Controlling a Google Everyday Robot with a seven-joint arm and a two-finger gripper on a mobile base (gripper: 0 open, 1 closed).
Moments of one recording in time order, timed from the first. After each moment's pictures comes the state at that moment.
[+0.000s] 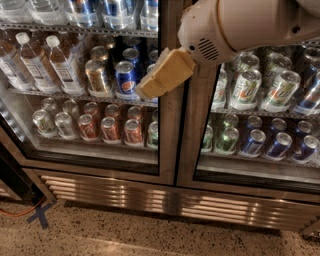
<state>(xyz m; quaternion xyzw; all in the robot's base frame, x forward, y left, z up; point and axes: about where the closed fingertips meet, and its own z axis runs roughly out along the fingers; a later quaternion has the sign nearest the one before) 0.503 -0.002 1.031 -0.53 0.70 0.13 0.46</state>
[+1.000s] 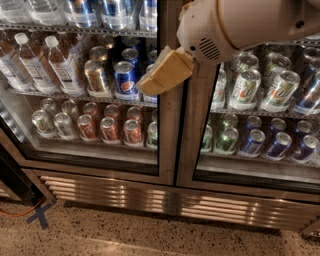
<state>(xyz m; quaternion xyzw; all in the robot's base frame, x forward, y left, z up) 0.491 0.007 1.036 -0.56 0.68 0.12 0.45</state>
